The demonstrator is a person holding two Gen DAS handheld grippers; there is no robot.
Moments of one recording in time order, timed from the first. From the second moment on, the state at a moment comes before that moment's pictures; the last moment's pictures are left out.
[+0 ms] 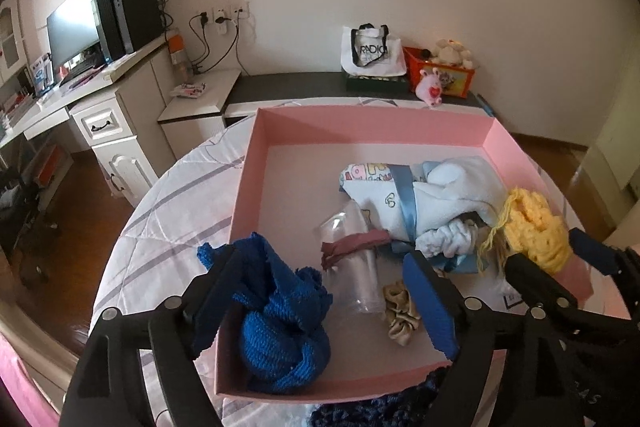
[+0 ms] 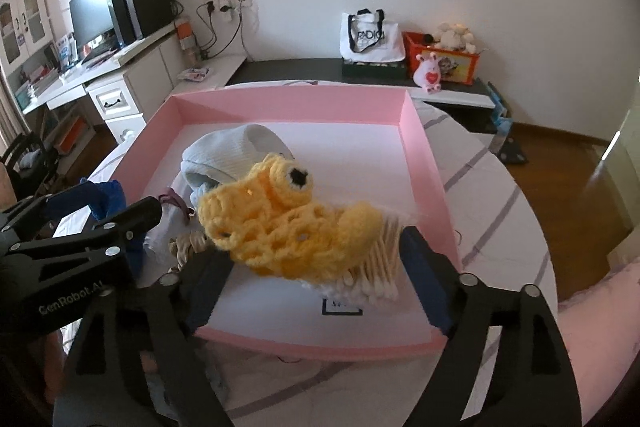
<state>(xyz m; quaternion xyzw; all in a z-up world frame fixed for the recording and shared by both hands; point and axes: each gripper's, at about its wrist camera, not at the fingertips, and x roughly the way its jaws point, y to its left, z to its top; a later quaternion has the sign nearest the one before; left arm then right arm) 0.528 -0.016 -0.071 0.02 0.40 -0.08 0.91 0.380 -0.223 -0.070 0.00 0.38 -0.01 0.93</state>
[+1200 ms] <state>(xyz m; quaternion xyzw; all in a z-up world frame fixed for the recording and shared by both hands) 0.393 -0.009 -0.010 0.03 0.39 -0.07 0.92 0.289 -0.219 -0.032 0.01 0.35 -0.03 0.94</state>
